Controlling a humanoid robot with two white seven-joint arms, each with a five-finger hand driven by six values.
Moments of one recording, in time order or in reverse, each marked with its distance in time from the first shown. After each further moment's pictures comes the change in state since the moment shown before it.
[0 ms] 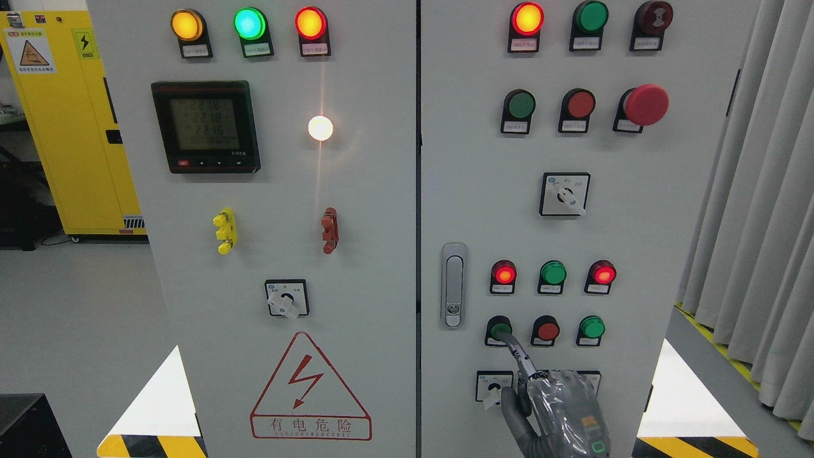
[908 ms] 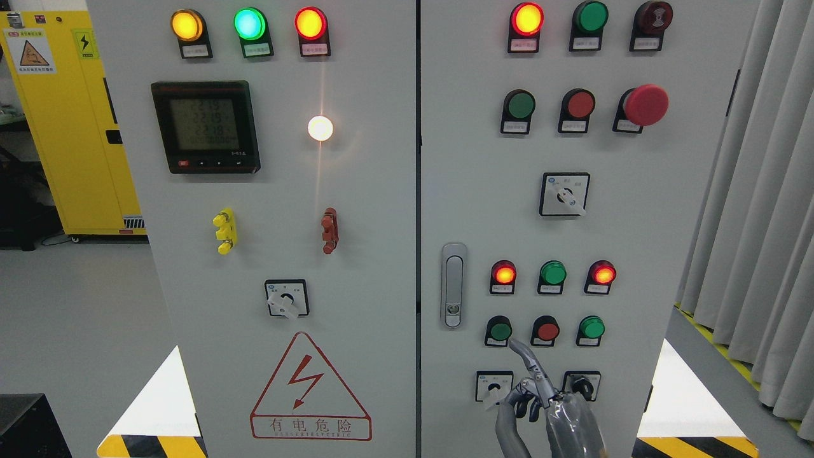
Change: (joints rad) left arm 0.000 0.000 0.000 0.000 0.000 0.000 0.000; right arm 0.125 0.000 0.065 -0.102 -0.565 -0.082 -0.027
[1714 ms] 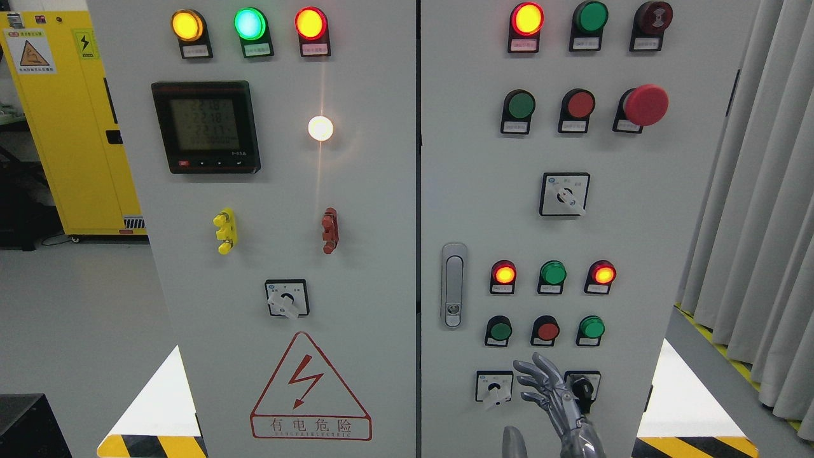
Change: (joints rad) left arm 0.000 0.000 0.000 0.000 0.000 0.000 0.000; right arm 0.077 0.000 0.041 -0.066 -0.289 0.000 0.027
